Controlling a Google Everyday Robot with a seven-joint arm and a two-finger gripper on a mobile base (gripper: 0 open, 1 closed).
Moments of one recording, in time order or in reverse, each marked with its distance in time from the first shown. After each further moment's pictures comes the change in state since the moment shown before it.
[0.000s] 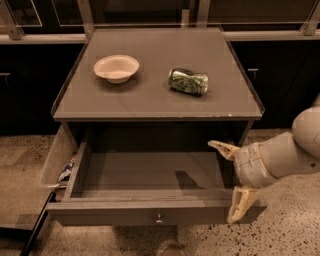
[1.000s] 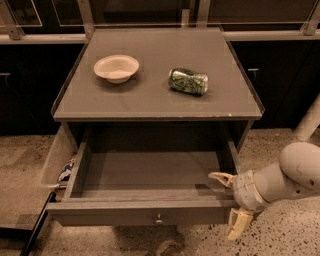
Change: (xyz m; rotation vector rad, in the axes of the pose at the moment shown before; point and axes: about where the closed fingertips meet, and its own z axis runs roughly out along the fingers) arm 0.060 0.044 0.063 -0.076 -0.017 0.140
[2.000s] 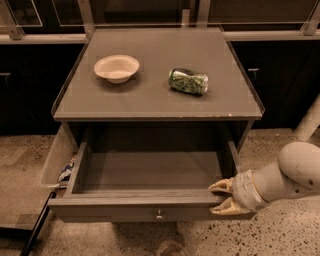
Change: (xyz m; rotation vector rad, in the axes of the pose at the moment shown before) arm 0.000 0.000 0.000 0.000 0.000 0.000
